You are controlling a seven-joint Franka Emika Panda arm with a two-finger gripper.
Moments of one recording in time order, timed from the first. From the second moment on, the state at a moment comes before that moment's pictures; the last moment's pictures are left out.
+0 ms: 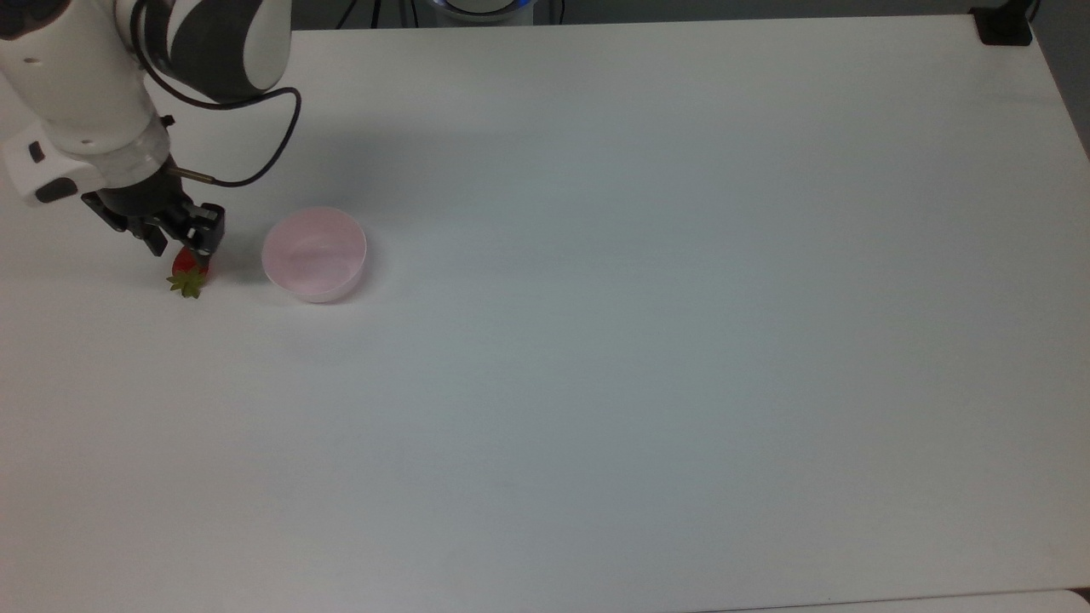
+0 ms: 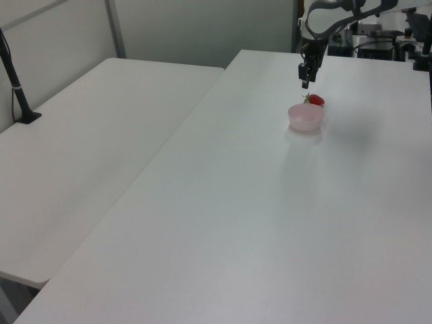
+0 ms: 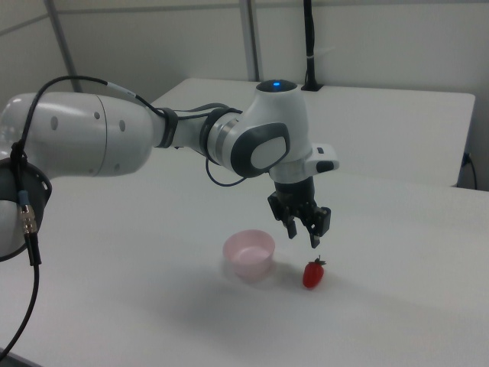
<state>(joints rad) -0.27 0.49 -0.14 -1.54 0.01 2.10 -0.21</state>
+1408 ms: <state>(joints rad) -0.30 0.54 -0.14 -1.54 -0.02 2.12 -0.39</state>
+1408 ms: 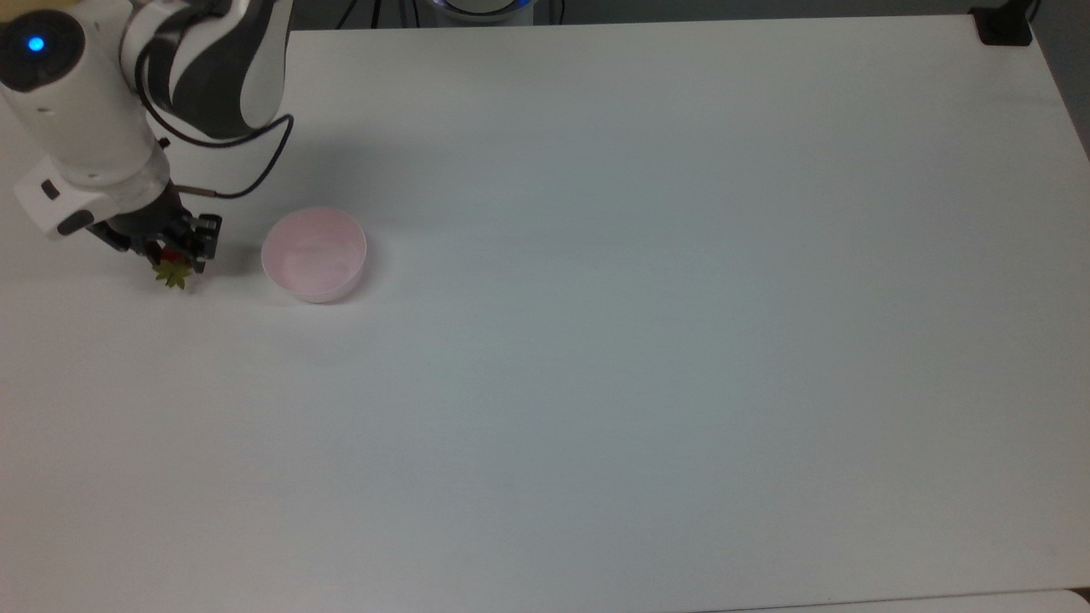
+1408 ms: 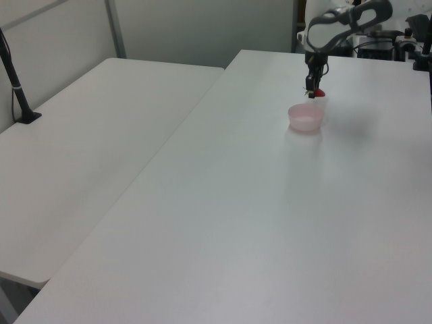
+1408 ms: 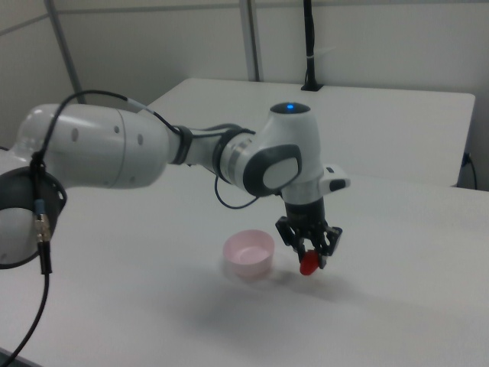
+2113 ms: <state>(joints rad) -0.13 0.44 -0.11 -1.58 -0.02 1.96 -0.21</state>
